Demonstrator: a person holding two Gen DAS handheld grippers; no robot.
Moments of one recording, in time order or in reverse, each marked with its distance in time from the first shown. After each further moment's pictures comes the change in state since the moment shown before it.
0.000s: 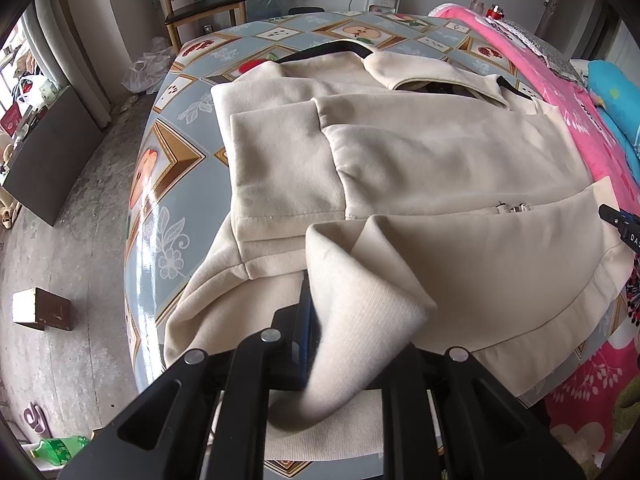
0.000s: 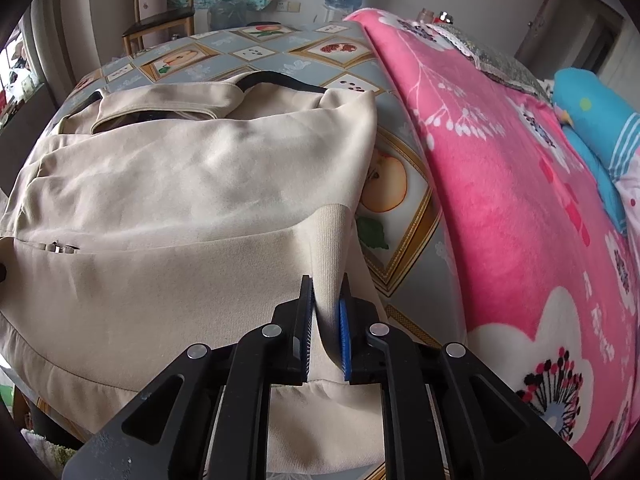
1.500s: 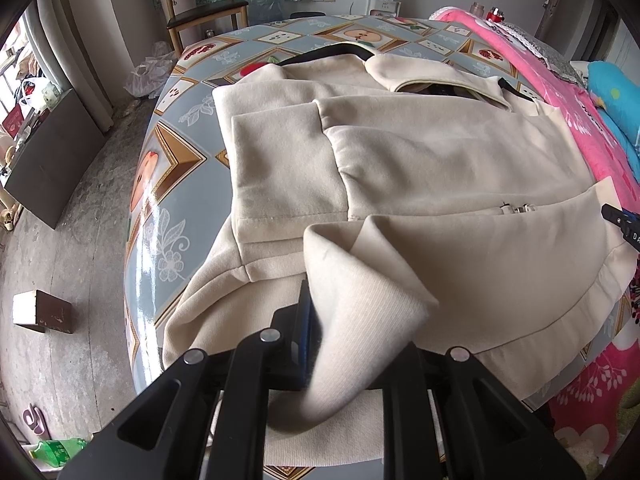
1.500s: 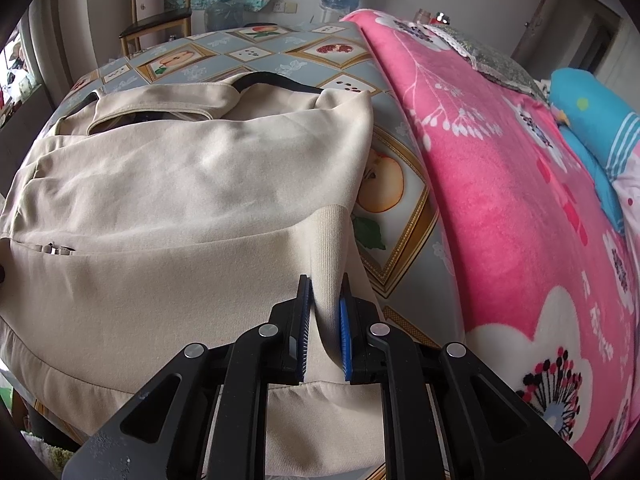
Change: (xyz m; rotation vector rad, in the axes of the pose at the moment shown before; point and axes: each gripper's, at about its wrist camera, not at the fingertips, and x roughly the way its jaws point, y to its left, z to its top) left arm 0.001 0.000 -0.004 0.003 -0.035 0.002; right arm 0.000 -0.004 -0.001 0.005 -0.013 -0.006
